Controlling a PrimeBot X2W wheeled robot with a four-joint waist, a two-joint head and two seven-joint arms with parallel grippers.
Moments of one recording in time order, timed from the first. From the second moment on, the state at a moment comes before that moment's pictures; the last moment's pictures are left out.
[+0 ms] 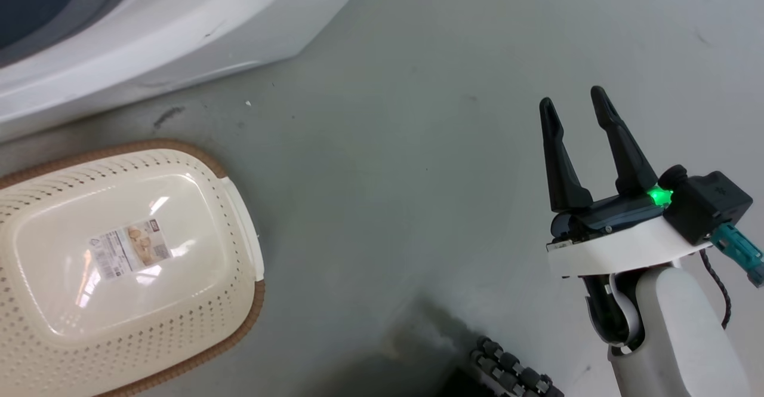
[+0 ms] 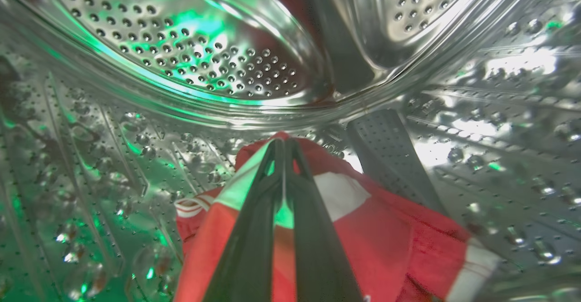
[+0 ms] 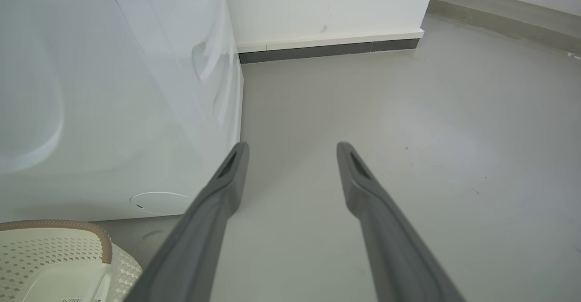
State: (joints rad) left arm -1.29 0.67 -0.08 0.58 0.02 0.05 0.25; right arm -0.35 -0.05 0.17 0.08 0.27 0.13 -0.26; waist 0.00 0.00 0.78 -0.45
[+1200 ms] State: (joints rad) left arm -0.70 0.37 0.00 0.68 -0.23 0.00 -0.26; right arm -0.09 -0.05 0.08 0.14 0.19 0.13 -0.26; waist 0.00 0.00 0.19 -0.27
